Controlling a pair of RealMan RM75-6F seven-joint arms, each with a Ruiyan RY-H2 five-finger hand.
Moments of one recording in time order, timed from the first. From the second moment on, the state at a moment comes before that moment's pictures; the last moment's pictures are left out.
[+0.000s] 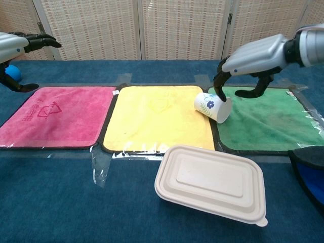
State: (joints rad) left arm -0.61 -1.31 -0.14 -1.48 1.27 1.13 0.36; right arm 1.10 -1.17 -0.12 -1.37 -1.64 0.67 0.14
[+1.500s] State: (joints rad) left arm -0.58 -1.31 -0.14 -1.48 1.27 1.14 0.34; right arm 1.12 -1.35 -0.04 -1.21 -1.45 0.45 -0.02
